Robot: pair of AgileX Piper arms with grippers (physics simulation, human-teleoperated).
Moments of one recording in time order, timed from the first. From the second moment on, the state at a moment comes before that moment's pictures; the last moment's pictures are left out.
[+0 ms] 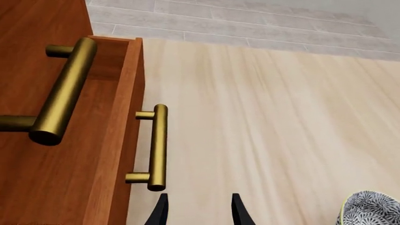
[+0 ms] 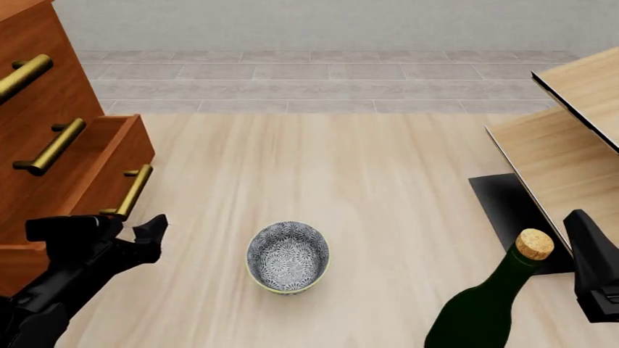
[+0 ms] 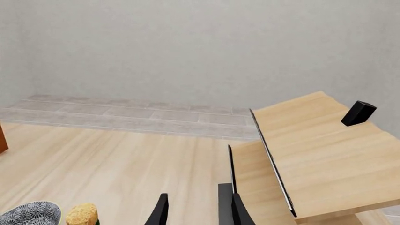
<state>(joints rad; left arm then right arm) -0.12 1.71 -0.07 -1.22 -0.16 0.07 0.00 0.00 -0.04 -0.05</state>
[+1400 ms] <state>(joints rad) 0.05 1.79 -0.11 -1.22 -0.06 0.07 0.00 0.00 -0.04 -0.06</state>
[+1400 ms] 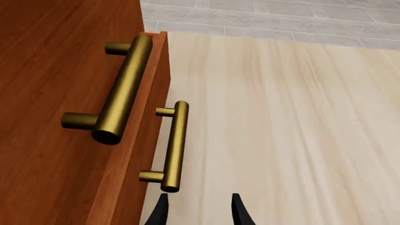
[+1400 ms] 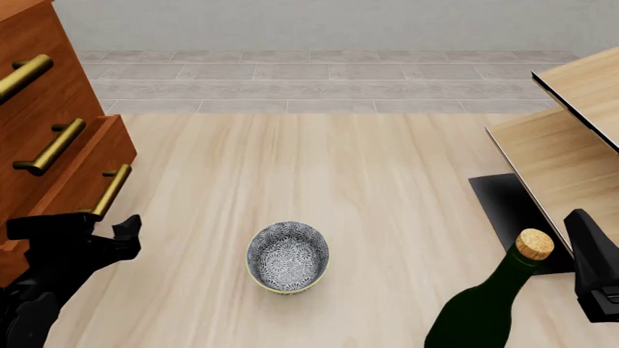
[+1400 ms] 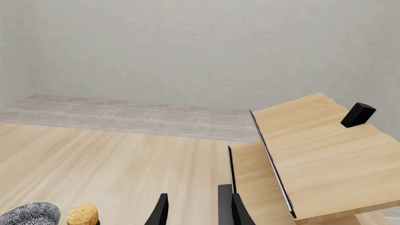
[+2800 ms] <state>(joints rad) 0.15 1.81 -0.14 -1.22 -0.01 0.07 0.00 0.00 -0.05 -0.07</state>
